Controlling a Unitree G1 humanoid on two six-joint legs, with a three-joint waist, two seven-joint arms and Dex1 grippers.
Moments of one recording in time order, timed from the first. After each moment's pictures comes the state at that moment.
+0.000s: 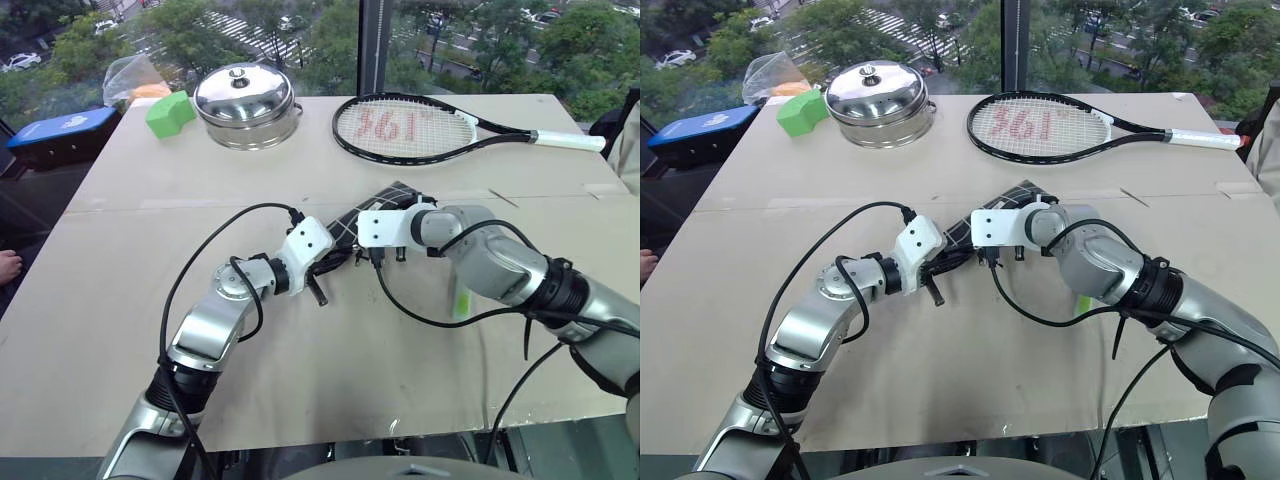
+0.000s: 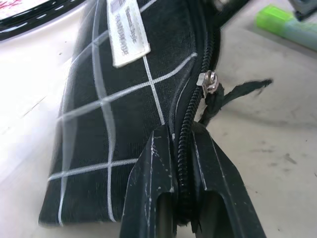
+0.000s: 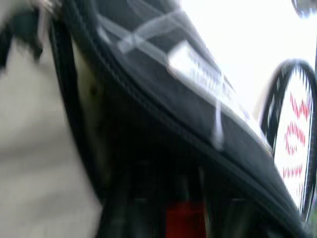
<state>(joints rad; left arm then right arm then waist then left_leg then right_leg) -0.33 0.51 -0.20 -0.26 -0.15 0.52 -0.71 -0.95 -0.62 0.87 -0.11 -0.23 0.65 0.71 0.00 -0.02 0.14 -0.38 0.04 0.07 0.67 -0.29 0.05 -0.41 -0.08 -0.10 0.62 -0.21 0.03</state>
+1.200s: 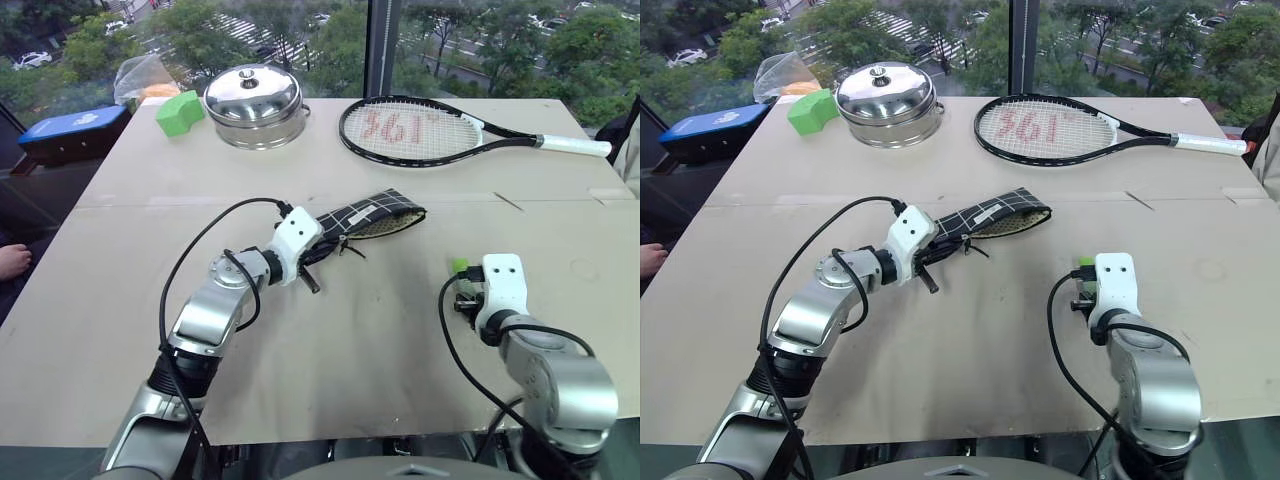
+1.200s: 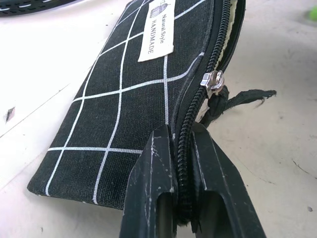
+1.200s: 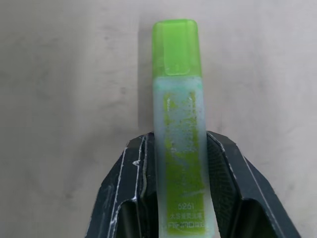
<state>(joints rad) -0.37 0.50 -0.16 -0.15 -0.15 0.53 -0.68 -0.15 -0.38 0.05 -0.84 -0.07 1.51 0.27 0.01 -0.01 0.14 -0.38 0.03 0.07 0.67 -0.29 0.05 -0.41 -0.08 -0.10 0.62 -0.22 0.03</state>
